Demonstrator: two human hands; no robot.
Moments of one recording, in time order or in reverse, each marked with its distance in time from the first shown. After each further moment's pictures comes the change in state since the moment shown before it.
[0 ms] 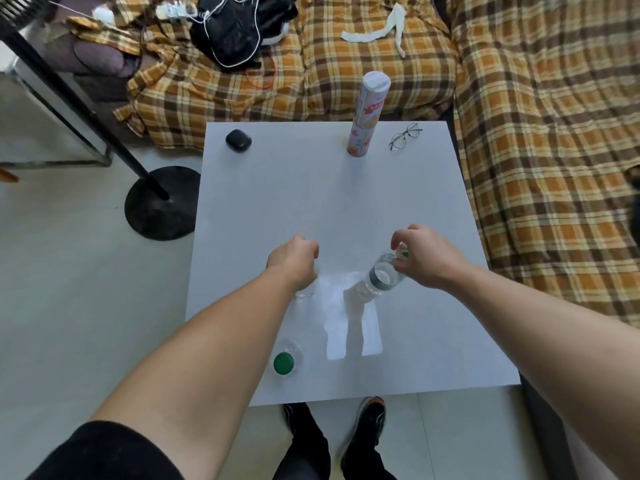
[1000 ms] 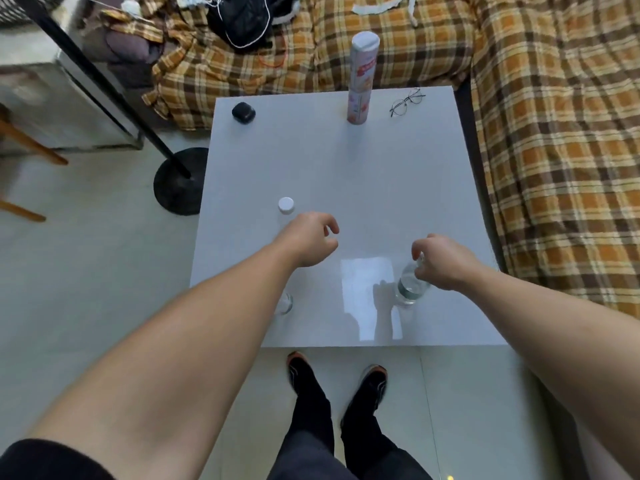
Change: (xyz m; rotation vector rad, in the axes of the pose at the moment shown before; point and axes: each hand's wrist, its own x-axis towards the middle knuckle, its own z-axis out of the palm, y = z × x) left_hand -0.081 0.081 0.013 -0.290 0.028 -0.001; right_hand -0.075 0.097 0.052 -0.066 -0.149 0.021
